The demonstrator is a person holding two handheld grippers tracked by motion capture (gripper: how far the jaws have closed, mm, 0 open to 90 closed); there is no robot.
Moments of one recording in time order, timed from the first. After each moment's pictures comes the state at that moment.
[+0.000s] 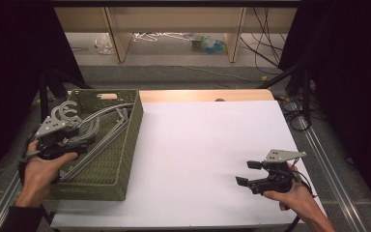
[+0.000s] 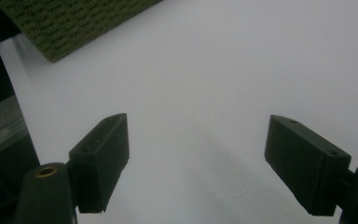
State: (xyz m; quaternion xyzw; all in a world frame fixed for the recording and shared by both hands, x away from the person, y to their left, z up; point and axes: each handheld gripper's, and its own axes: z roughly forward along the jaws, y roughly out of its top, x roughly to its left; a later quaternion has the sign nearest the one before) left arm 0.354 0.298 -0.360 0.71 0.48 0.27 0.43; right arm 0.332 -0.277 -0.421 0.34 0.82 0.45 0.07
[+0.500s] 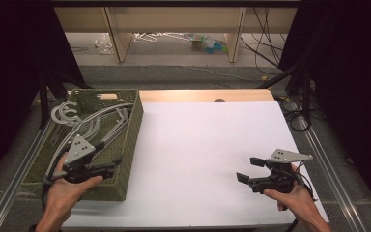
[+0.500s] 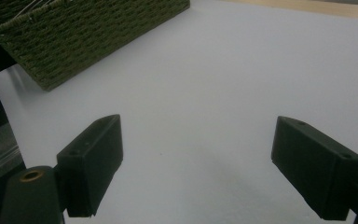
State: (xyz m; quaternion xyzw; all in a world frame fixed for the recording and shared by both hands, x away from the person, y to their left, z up) left arm 0.307 0.229 -0.369 0.75 0.42 0.27 0.44; right arm 0.327 -0.278 -0.418 0.36 0.79 0.49 0.09
